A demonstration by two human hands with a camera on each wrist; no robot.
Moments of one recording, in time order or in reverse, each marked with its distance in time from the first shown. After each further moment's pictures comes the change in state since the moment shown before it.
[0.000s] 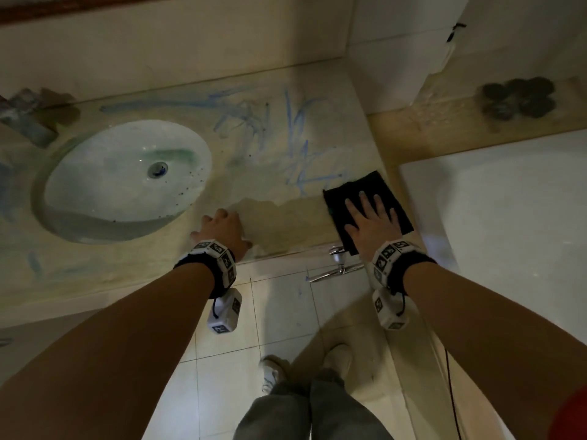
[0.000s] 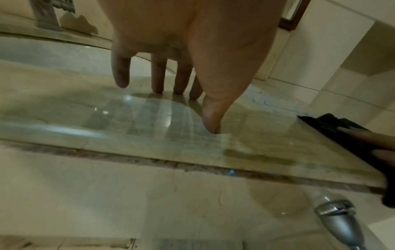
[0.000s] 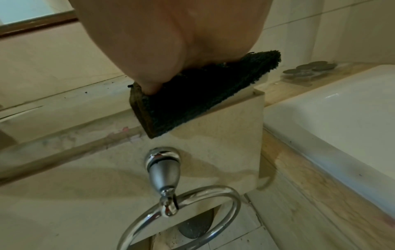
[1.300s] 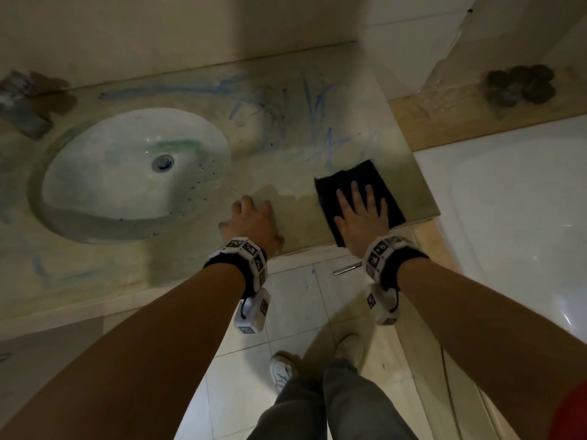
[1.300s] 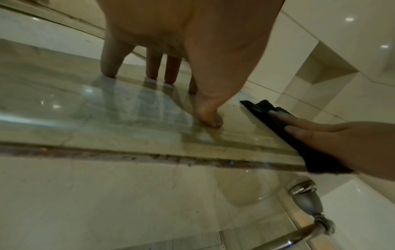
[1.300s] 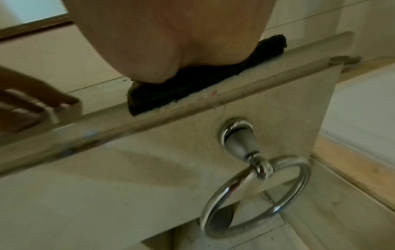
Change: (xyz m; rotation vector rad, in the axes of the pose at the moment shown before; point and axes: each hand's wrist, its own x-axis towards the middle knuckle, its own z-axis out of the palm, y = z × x) left_hand 0.013 -0.018 0.012 0.015 0.048 0.151; right_hand 0.003 -0.095 0.019 -0.032 0.063 0.022
